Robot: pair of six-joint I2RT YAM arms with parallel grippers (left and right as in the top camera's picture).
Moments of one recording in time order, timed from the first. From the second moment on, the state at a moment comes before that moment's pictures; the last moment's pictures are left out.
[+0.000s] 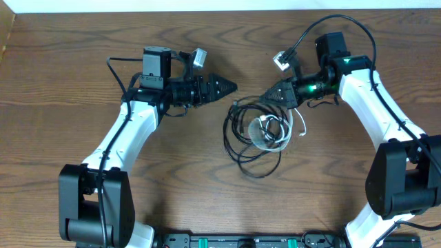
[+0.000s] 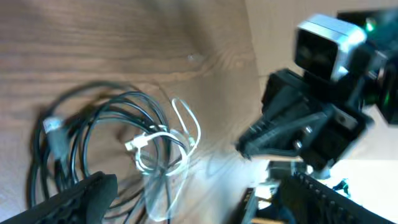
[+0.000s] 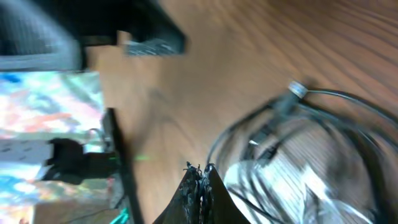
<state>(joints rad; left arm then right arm) -0.15 1.67 1.11 -0.26 1.00 -0.48 0.16 1.86 1.43 -0.87 -1.04 -0.28</state>
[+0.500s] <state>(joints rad) -0.15 1.67 1.11 -0.42 0.74 -0.69 0.17 1.86 1.44 -0.93 -0.80 -0.23</state>
